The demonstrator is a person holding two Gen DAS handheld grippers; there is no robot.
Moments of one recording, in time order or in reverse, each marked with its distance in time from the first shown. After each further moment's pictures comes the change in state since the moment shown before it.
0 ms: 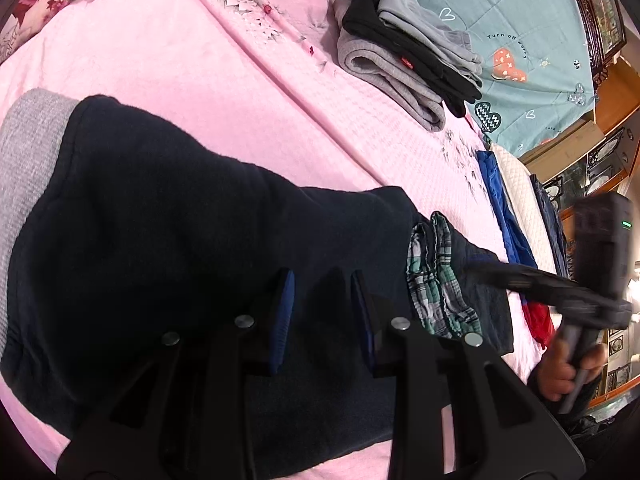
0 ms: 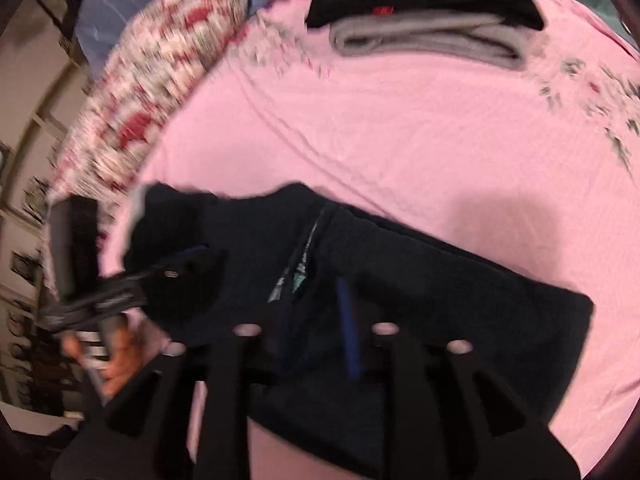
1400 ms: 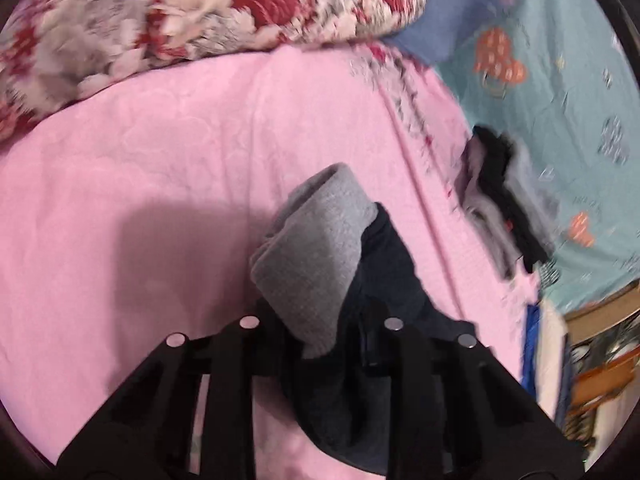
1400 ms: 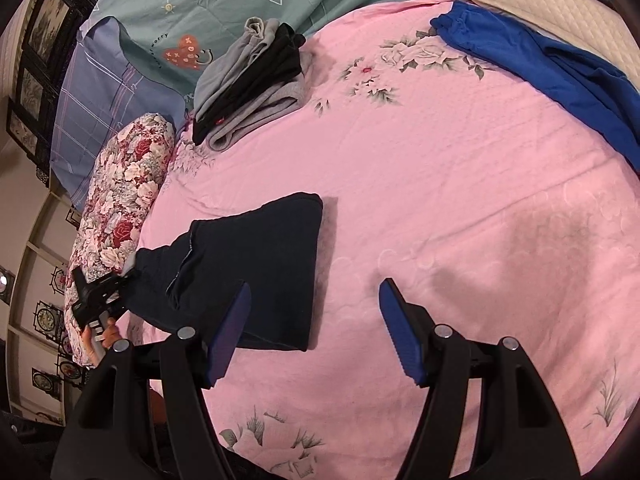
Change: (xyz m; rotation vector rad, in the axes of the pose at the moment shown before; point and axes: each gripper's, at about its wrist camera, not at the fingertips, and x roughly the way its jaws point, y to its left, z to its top) left arm -0.090 0.073 -0.014 -0.446 -0.350 0.209; right arm -0.147 -0.128 -0.144 0.334 -0.299 -0.073
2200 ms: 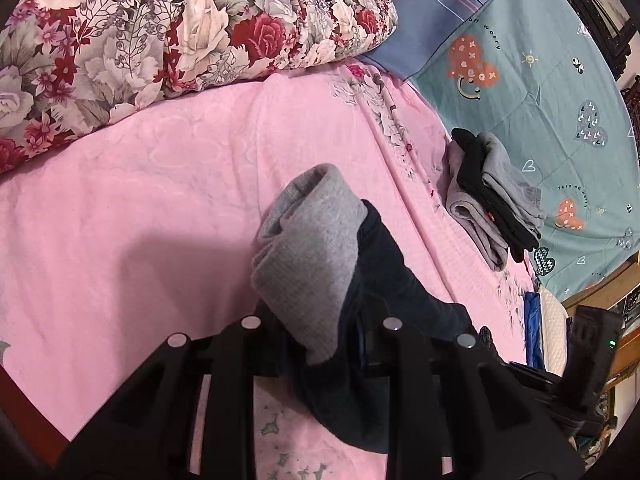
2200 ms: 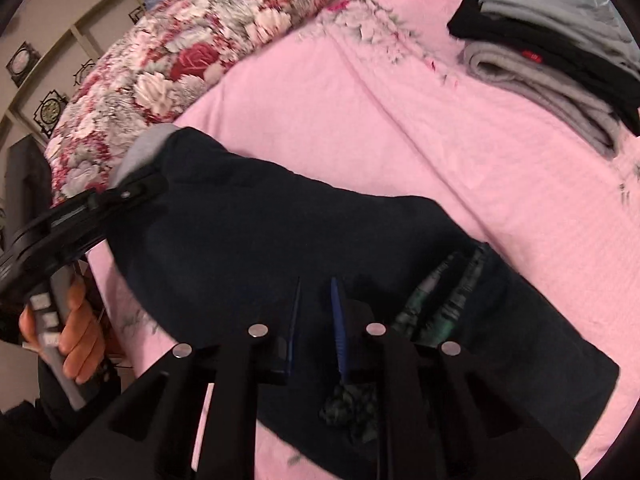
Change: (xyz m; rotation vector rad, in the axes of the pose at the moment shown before) left arm -0.026 0.000 -0.015 0.103 -0.050 0.000; right arm 0.220 0.267 -0.006 -0.638 0.379 0.046
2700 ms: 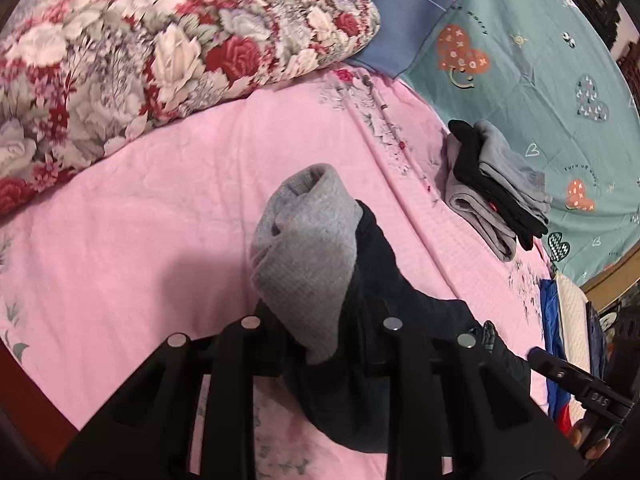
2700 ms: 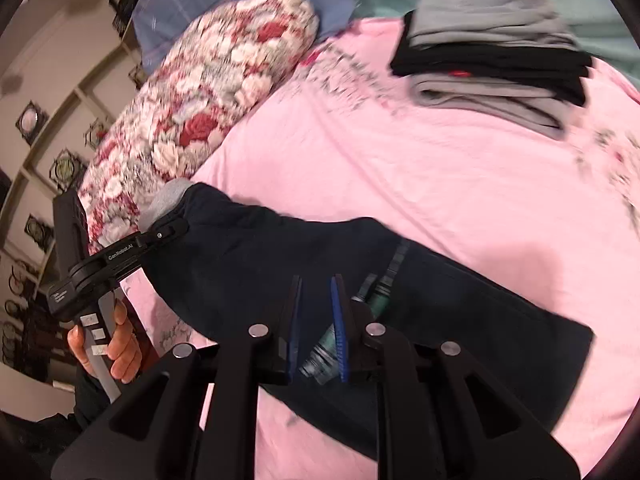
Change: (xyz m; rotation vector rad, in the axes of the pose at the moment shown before) left arm -0.012 -0.040 -0.003 0.101 -0.028 0.072; right arm -0.085 -0.050 -0.031 0.137 -0.187 0.083
